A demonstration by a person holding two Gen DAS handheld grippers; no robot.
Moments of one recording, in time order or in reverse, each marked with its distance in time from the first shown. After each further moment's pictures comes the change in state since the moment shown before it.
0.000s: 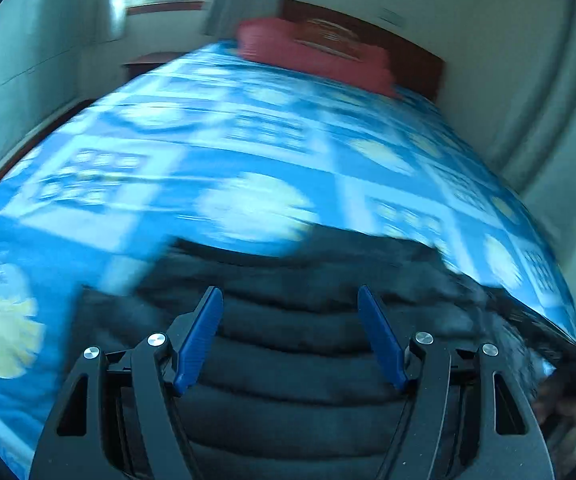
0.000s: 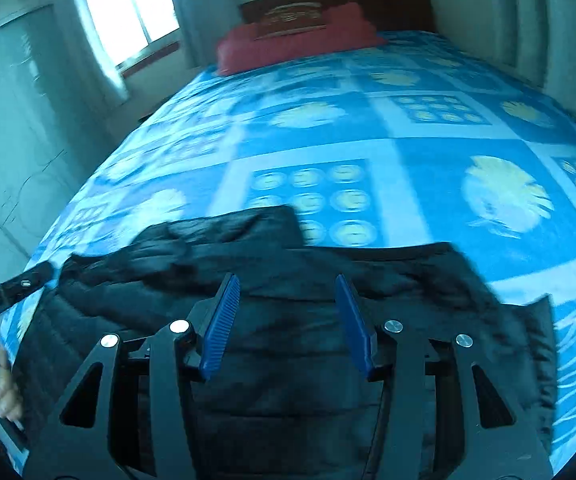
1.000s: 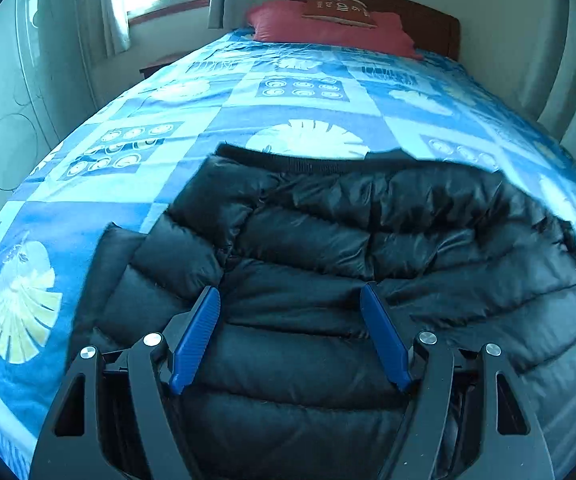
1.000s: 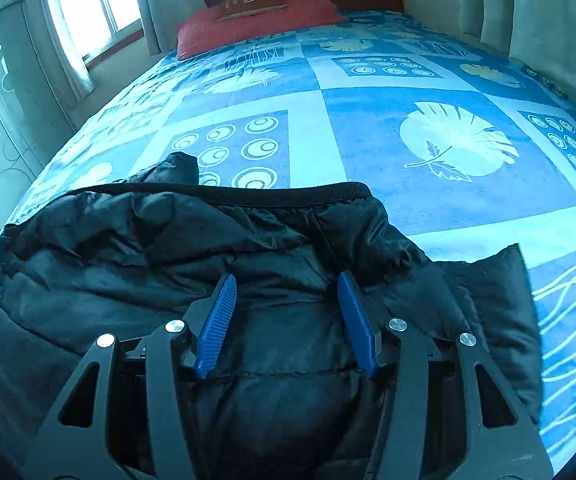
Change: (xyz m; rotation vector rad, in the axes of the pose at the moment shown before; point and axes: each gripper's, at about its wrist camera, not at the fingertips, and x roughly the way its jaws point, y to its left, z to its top) left arm 0.035 0.036 -0.050 0.082 0.031 0.211; right arm 0.023 -0.092 -0.039 0.082 0.005 -0.143
